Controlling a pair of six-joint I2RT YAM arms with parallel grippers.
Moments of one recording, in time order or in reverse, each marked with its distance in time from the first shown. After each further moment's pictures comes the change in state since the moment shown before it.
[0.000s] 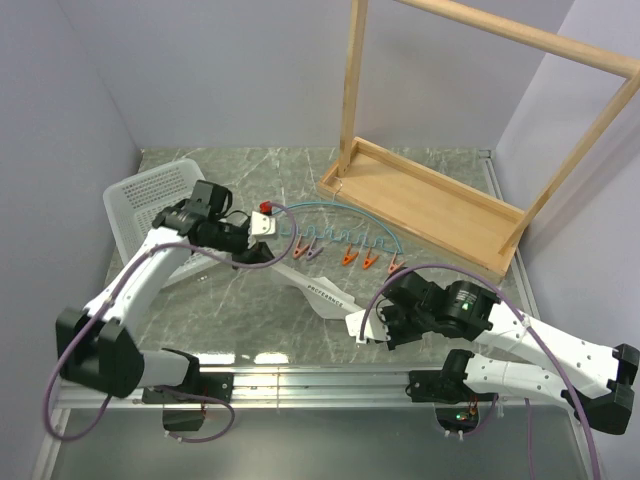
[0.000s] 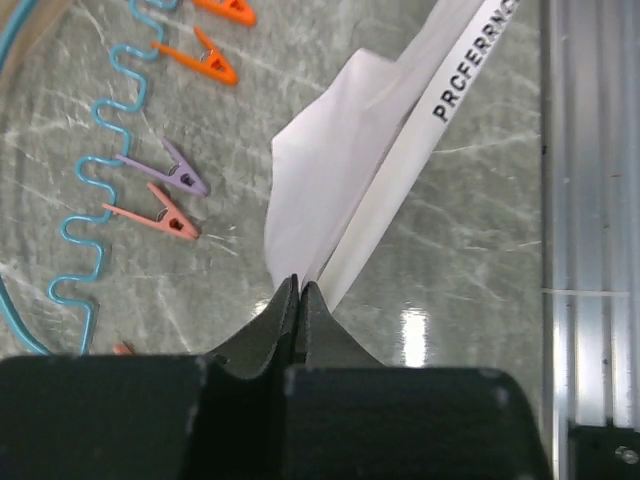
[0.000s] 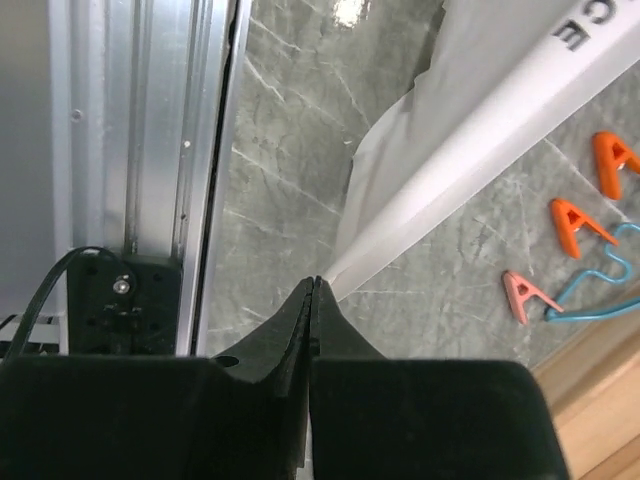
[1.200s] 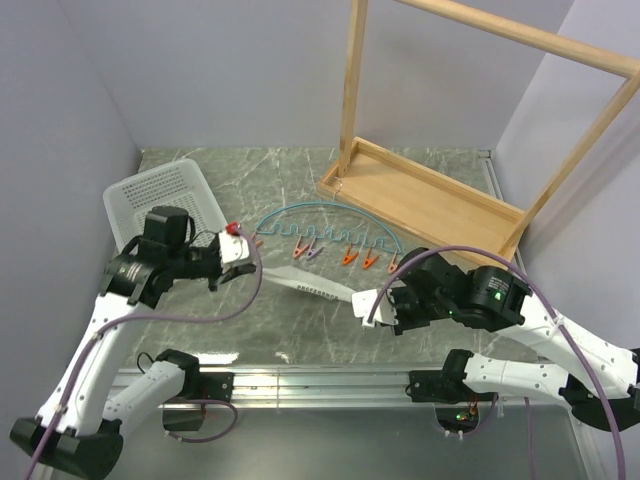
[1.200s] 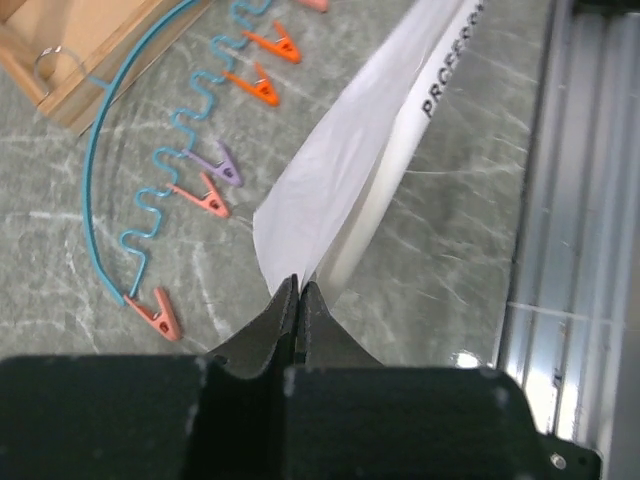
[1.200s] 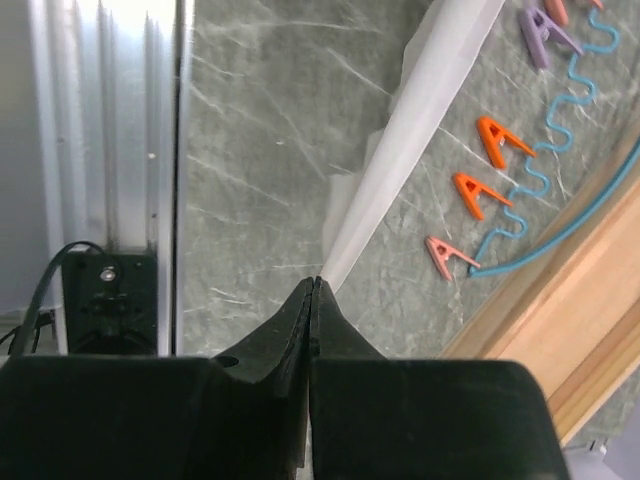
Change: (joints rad) left arm 0.007 -0.450 -0.082 0.000 -0.093 -0.231; right arm -0.014 0.028 0.299 -0.140 0.055 0.034
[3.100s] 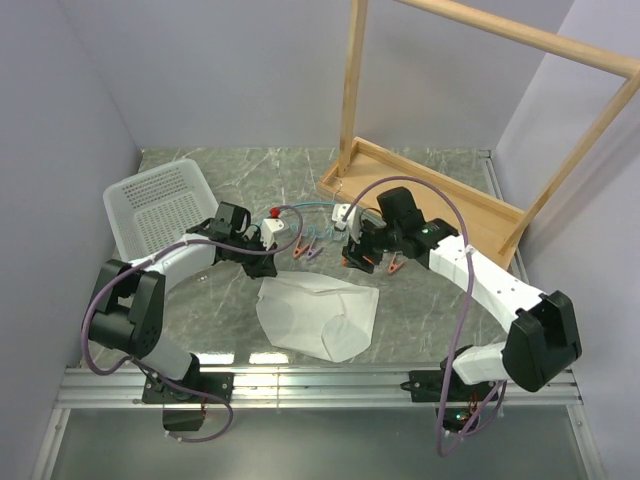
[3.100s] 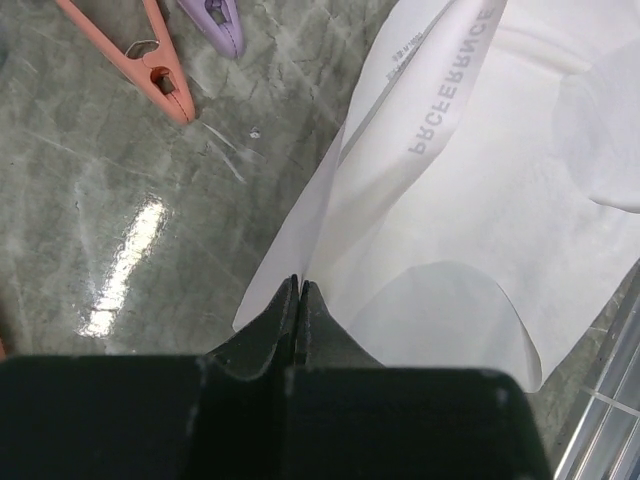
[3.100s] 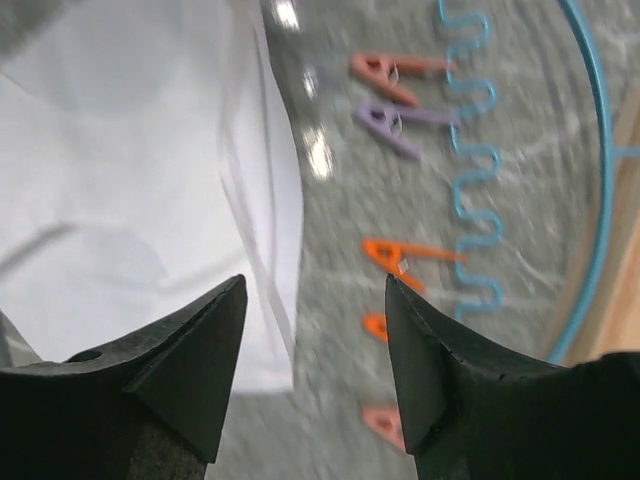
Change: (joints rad) left arm -0.033 0.638 -0.177 0.479 -0.127 -0.268; right arm -0.496 0.443 -0.114 0.688 -0.385 0.046
